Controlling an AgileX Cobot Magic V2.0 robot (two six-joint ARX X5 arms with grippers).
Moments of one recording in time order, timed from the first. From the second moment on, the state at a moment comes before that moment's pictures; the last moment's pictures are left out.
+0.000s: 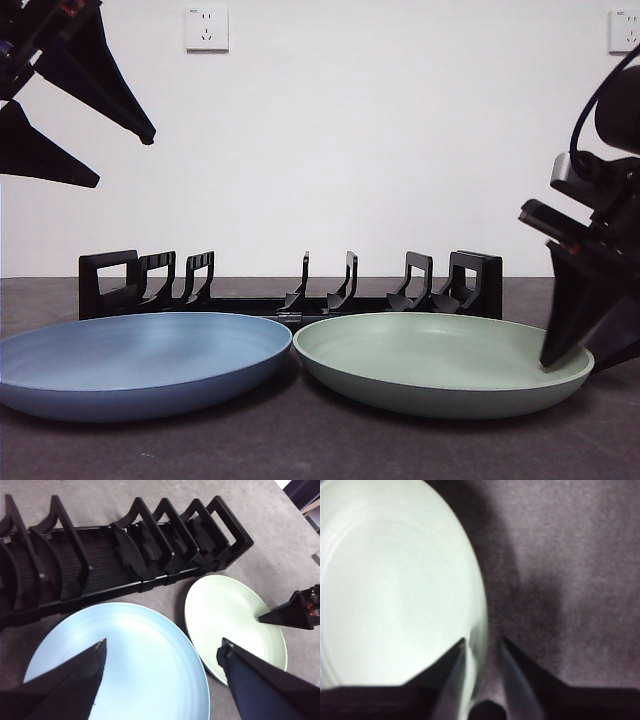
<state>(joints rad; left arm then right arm) -0.25 1.04 0.69 -0.26 0.45 -0.21 0.19 1.50 0.68 -0.30 -0.39 0.18</state>
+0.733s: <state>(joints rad) -0.57 1.04 0.84 -0.37 0.49 0.20 0.19 1.35 0.87 -0.60 -0.39 0.20</state>
